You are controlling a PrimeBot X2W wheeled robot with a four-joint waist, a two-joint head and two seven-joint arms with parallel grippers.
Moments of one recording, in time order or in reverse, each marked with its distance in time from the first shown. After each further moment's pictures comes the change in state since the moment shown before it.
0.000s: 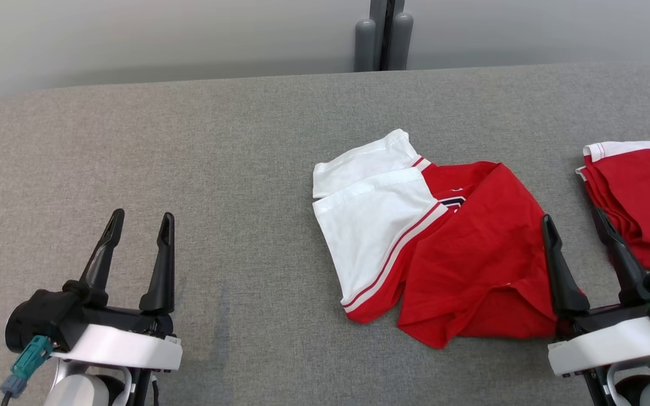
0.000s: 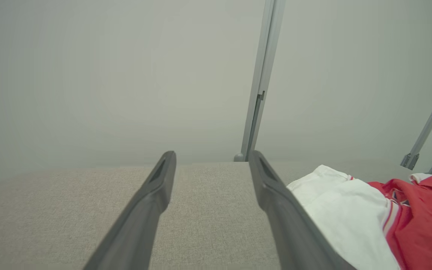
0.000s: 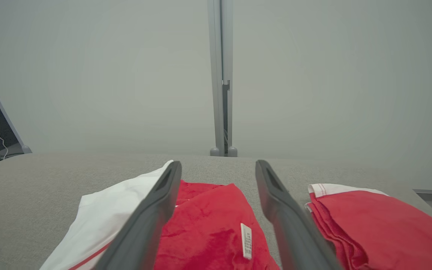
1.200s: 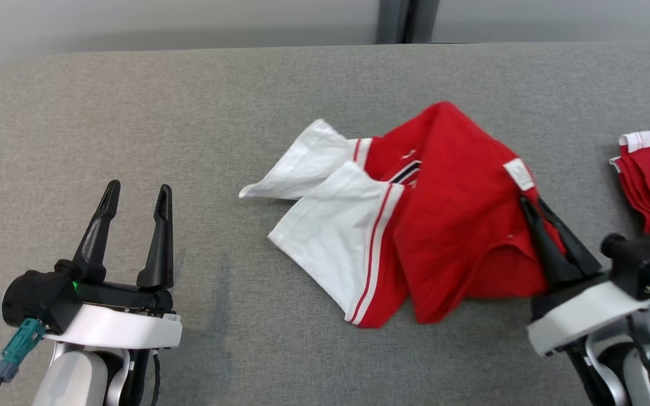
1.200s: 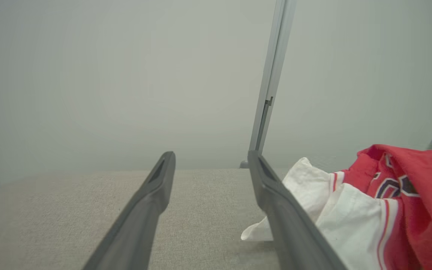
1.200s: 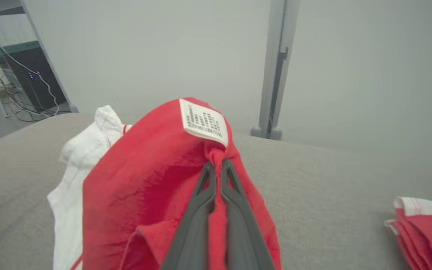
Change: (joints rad) left arm -0.063 -0.026 0.022 0.010 0.010 -0.034 -0.029; right arm -0.155 -0.084 0.170 0.070 0.047 0.000 0.089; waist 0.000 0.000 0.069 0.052
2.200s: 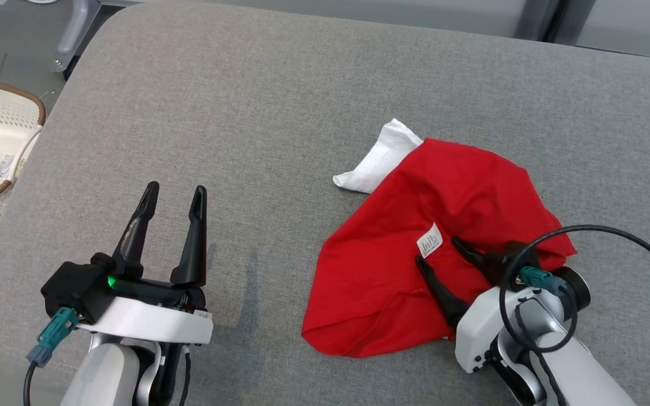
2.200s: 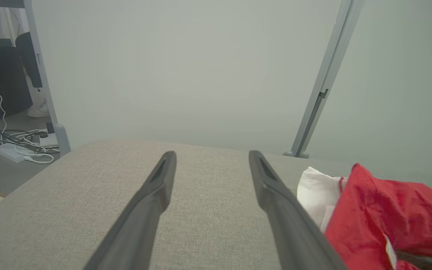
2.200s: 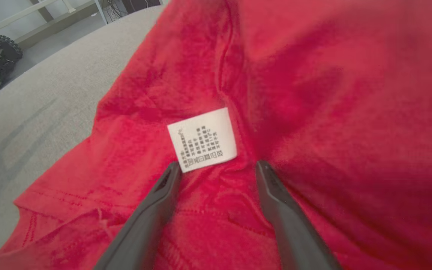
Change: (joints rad) left arm -0.042 -0.016 -0.101 0.060 -0.079 0.024 -0.010; right arm -0.137 0.010 0.232 0.427 0.045 0.000 0.010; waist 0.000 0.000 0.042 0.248
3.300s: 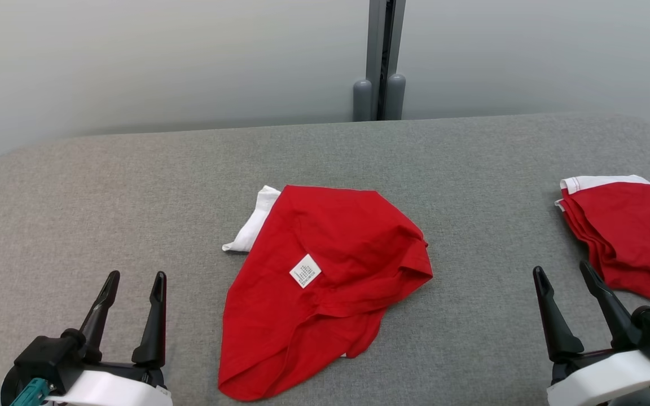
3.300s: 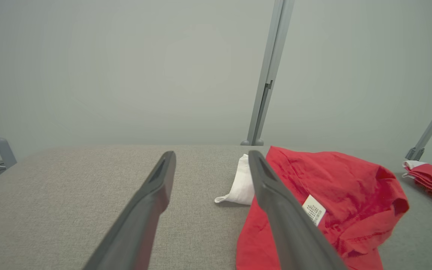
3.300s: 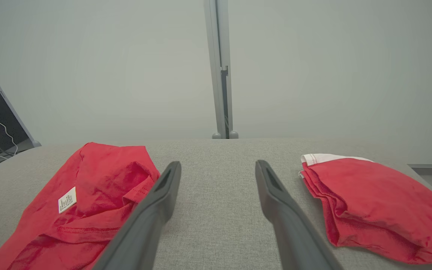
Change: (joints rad) left arm 0.249 0.137 0.014 -0.079 -0.045 0.098 0.053; right arm 0.412 0.077 -0.403 -0.487 -0.045 0.000 -0.028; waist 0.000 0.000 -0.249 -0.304
